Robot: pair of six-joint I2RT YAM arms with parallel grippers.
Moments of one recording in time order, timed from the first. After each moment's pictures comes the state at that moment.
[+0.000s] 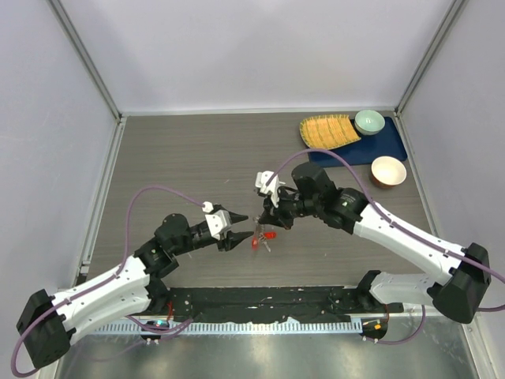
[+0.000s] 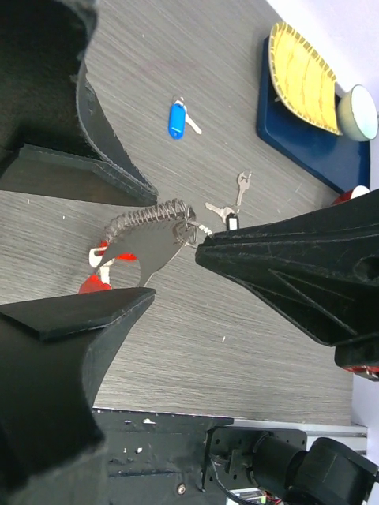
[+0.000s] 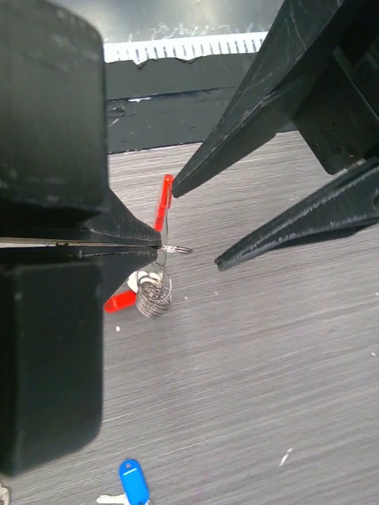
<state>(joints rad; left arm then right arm) -0.85 0.73 0.35 0.35 0.37 0.14 0.83 1.17 1.00 -0.39 -0.50 -0.24</state>
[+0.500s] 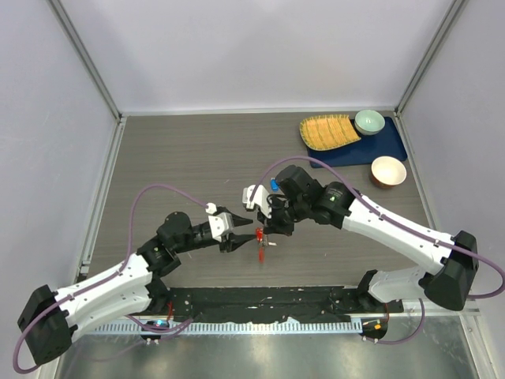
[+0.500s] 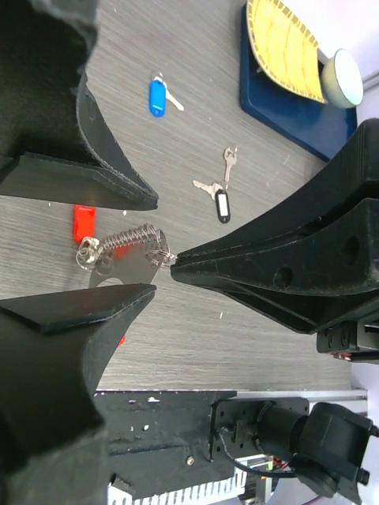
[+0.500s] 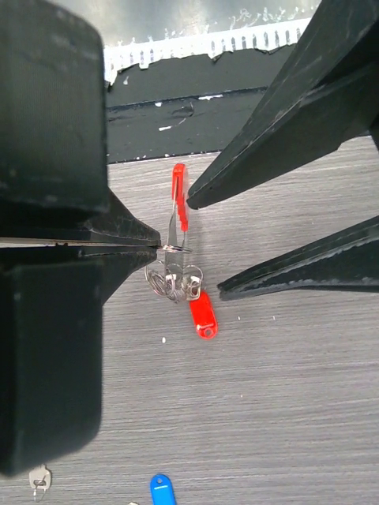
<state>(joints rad) -0.85 0.77 0.36 0.37 0.45 0.15 0.92 1.29 1.16 -0.72 -0.39 -0.41</state>
